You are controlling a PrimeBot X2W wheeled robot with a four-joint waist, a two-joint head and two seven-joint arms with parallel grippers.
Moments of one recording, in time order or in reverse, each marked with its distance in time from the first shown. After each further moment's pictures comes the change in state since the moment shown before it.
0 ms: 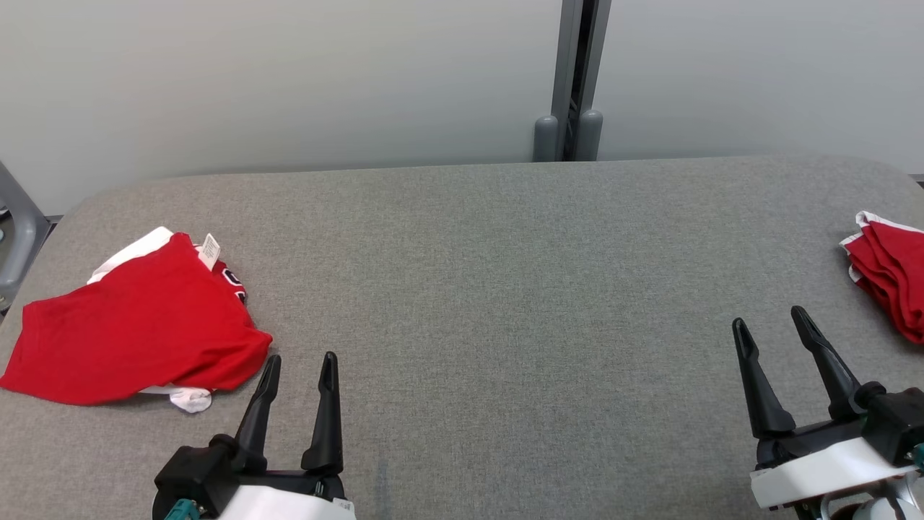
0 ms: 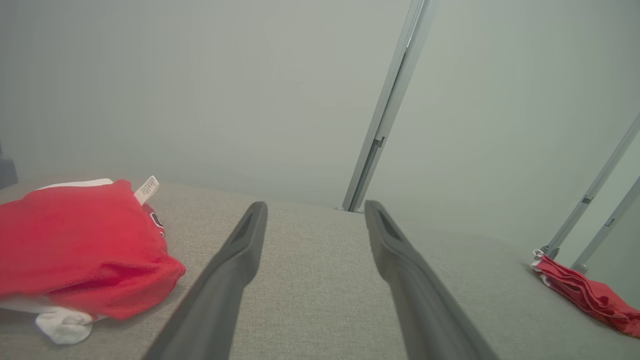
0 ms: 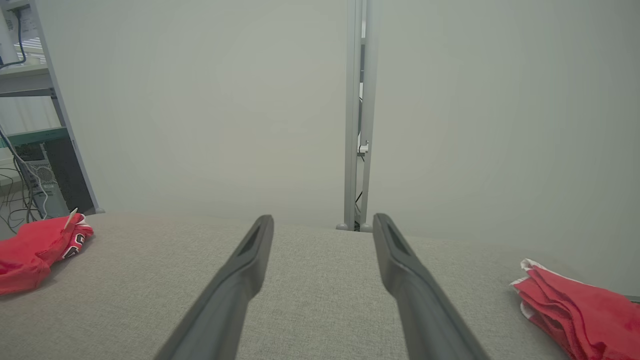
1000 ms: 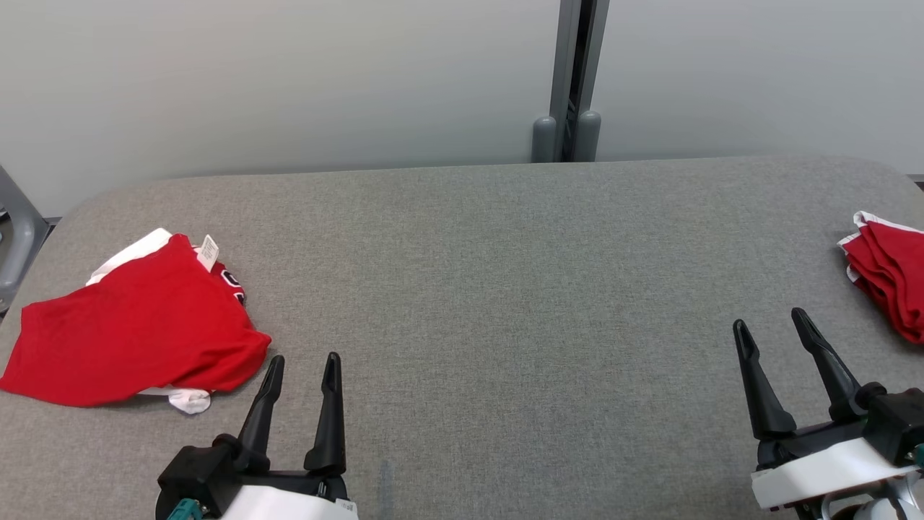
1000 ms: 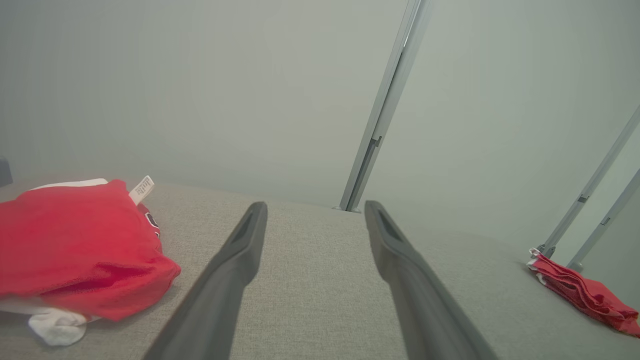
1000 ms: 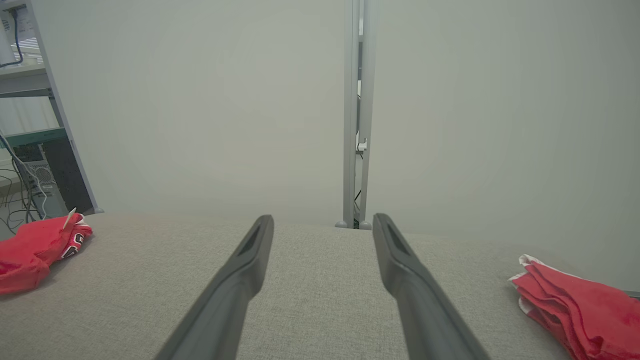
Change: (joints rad) left arm -0.002 0.000 -0.006 0.002 -0.002 0.000 0.000; right arm 0.000 -0.004 0.003 0.008 0.010 0.000 0.000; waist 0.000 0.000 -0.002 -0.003
